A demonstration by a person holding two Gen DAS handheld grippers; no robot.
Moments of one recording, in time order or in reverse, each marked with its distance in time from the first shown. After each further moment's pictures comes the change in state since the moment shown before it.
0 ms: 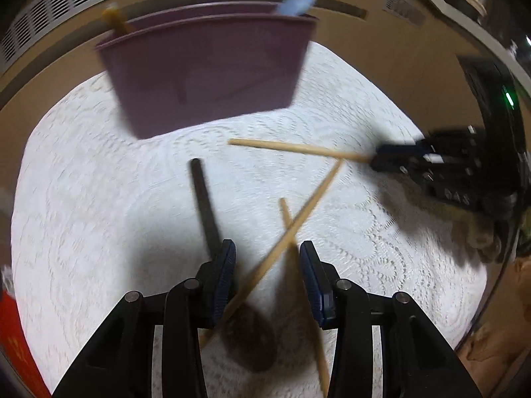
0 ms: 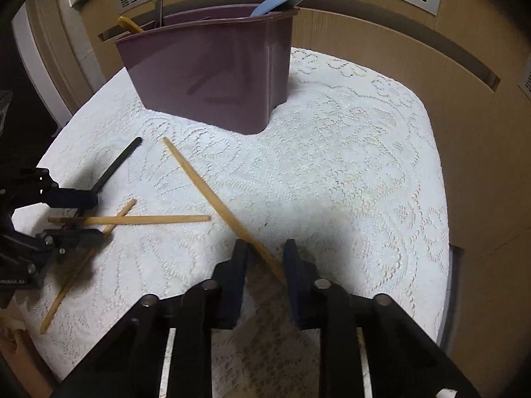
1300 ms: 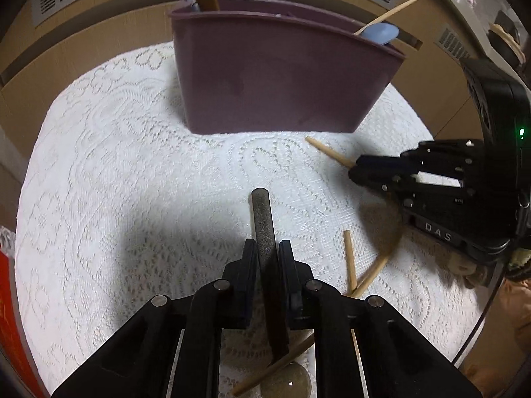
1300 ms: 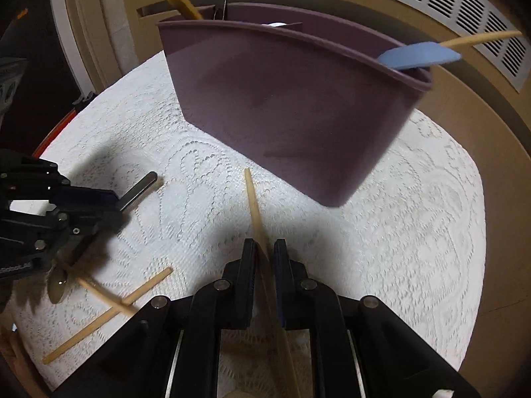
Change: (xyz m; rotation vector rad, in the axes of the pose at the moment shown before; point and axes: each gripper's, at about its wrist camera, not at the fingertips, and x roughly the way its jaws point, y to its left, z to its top) left arm 0.006 0.044 0.008 -0.161 0.008 0.045; right arm 0.042 0.054 0.060 -0.208 0.001 0.036
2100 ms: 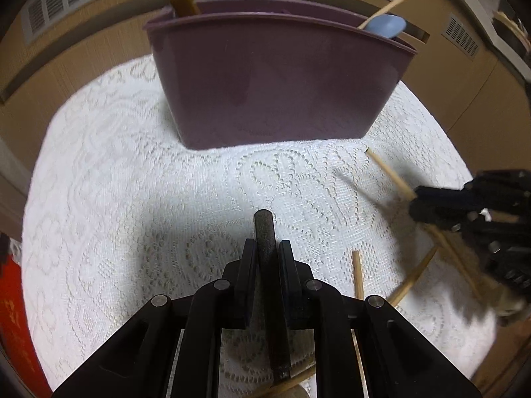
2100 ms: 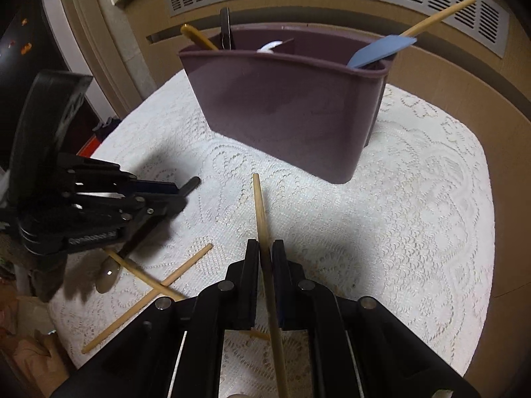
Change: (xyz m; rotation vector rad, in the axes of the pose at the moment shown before) left arm 0.030 -0.034 0.026 0.051 -0.030 0.084; right arm -0.048 -0.017 -0.028 0.136 -0.062 0.137
